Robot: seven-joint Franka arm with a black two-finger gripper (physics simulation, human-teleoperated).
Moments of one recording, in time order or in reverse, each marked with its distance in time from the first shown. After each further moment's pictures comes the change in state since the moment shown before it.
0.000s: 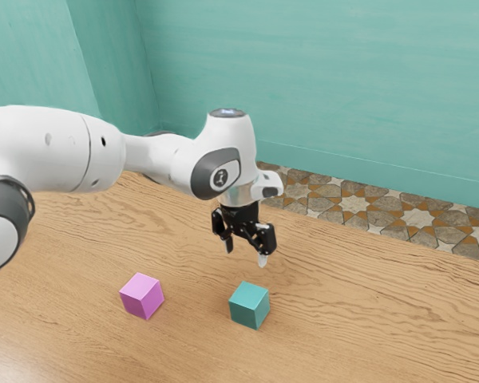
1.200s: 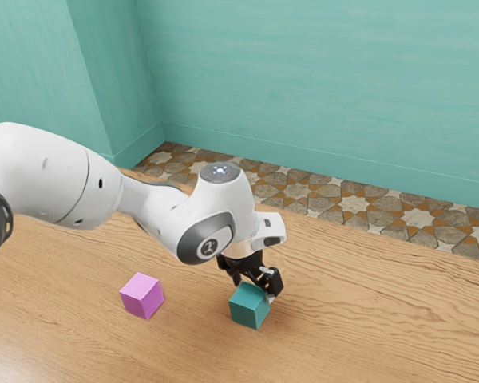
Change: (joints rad) arm -0.074 -0.083 -0.024 -0.316 0.094 0.417 -0.120
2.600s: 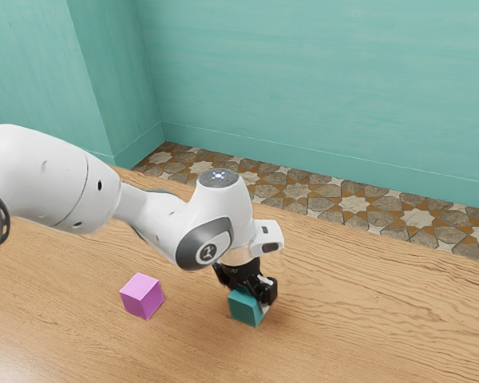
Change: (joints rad) arm -0.009 -0.014 -0.001 -0.031 -0.046 -0.023 -0.022
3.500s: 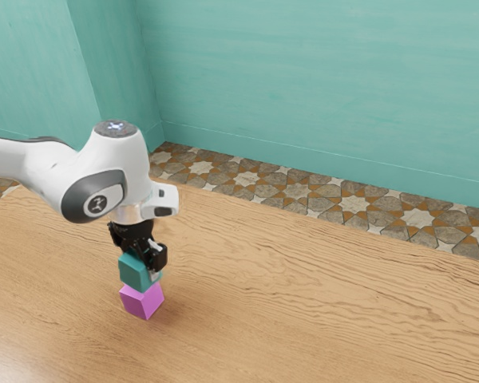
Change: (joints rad) arm 0.151 -0.474 0.134 -0.295 0.265 -0.278 0.150
